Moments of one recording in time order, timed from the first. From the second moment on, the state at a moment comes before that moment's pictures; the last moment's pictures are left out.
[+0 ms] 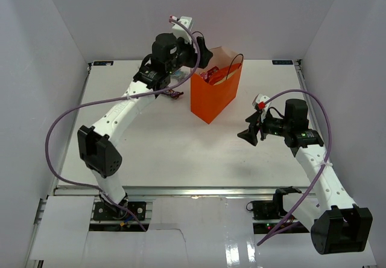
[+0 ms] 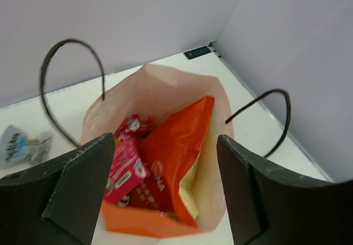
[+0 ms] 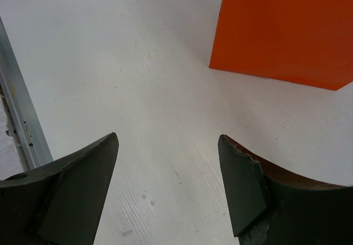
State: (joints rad) left arm -0.56 1.84 1.90 -0.17 0.11 -0.26; right arm 0.11 0.97 0.77 -0.39 -0.89 -0.48
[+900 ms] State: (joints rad) left arm -0.12 2.10 1.40 -0.06 0.33 -1.08; right arm 0.11 0.97 0.77 -0.39 -0.89 -0.48
